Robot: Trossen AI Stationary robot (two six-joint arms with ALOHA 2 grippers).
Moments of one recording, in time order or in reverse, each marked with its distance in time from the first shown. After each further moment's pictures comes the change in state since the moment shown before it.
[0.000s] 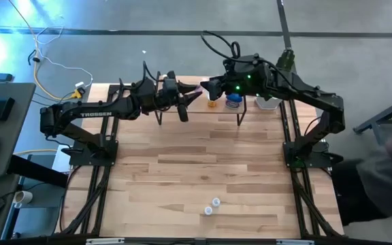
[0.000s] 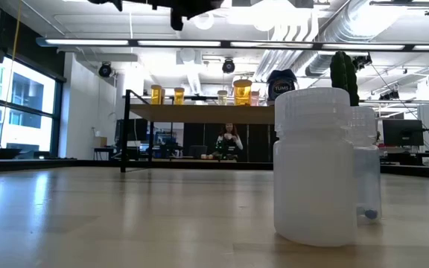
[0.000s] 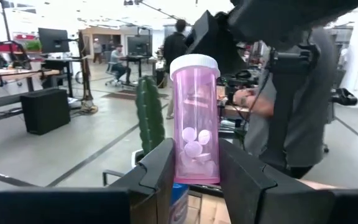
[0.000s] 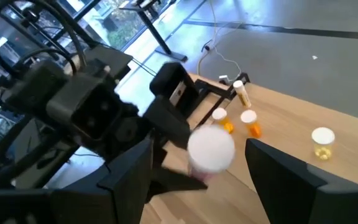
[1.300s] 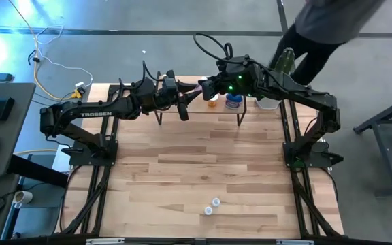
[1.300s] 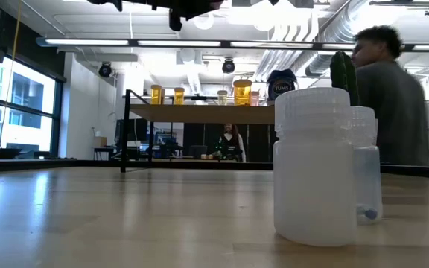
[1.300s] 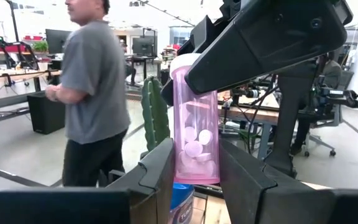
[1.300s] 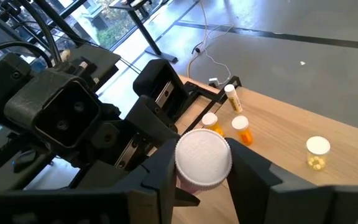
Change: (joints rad) left arm 0.015 0.000 0.000 0.002 -0.024 -0.005; right arm -0.002 0.050 0.000 0.033 0.026 -0.035
